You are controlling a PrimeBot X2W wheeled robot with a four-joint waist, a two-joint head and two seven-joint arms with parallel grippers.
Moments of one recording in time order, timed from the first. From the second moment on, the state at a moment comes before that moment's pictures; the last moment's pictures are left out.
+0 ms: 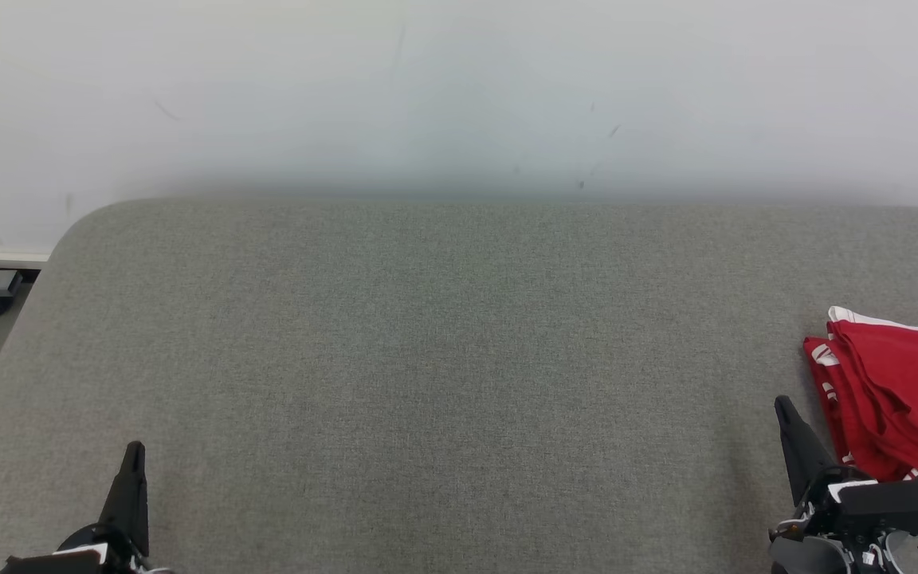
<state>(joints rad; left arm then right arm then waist) -0.09 0.04 0.09 0.30 -1.59 -0.12 0.11 -0.08 -0.05 -0.13 0.30 1.60 0.12 0.11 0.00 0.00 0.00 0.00</state>
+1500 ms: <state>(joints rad) -0.09 0.04 0.09 0.30 -1.59 -0.12 0.11 -0.09 -0.05 -0.13 0.30 1.60 0.12 0.11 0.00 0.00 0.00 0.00</state>
